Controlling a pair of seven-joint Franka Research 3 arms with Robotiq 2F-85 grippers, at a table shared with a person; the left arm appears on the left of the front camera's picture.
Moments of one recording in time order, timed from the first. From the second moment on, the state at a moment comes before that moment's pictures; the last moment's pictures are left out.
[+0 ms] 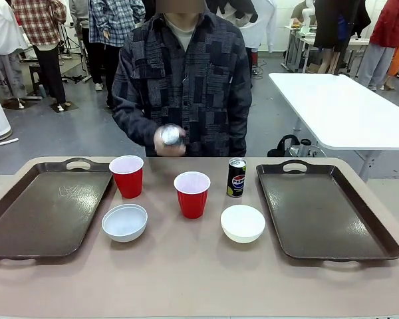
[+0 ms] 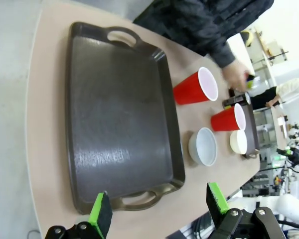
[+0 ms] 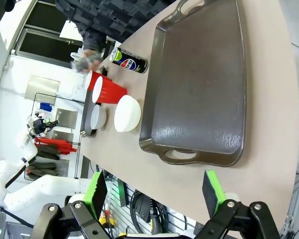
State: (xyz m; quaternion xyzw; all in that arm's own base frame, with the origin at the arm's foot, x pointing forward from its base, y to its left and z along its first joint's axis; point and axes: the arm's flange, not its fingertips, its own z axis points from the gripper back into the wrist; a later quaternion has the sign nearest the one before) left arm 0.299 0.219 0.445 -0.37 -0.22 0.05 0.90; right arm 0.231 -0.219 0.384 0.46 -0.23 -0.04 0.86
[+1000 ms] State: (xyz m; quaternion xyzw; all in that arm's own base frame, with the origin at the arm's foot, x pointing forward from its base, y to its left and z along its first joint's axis) left arm 0.300 0.218 0.444 -0.37 -0.22 0.05 0.90; right arm 0.306 -0.072 0.473 0.27 -0.17 0.03 0.95
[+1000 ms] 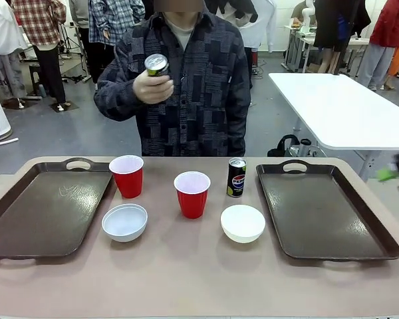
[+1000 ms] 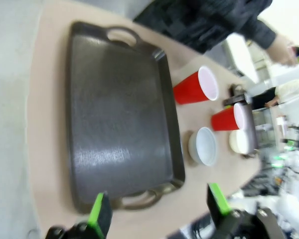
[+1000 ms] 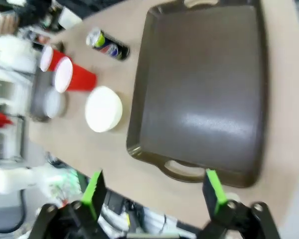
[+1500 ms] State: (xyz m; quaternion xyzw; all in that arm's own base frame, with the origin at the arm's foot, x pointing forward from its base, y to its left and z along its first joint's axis) left arm 0.300 0.219 0.444 -0.37 -0.22 0.05 0.90; right arm 0.304 0.199 0.409 0.14 -0.11 0.09 0.98
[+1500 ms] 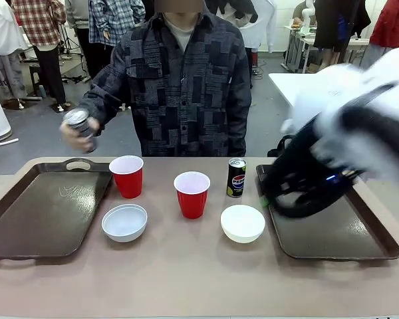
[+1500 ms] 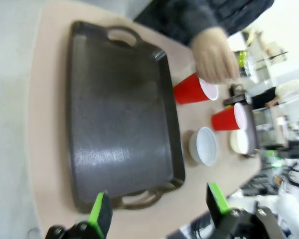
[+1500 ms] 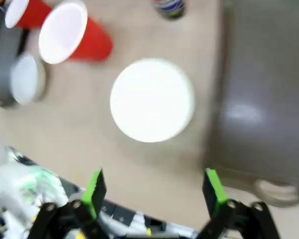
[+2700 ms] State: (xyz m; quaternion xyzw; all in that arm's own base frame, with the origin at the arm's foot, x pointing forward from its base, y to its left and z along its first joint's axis) left arm 0.300 0.219 0.444 -0.37 -0.22 0.06 0.90; right arm 0.259 0.285 0.283 0.04 -0.11 0.09 0.99
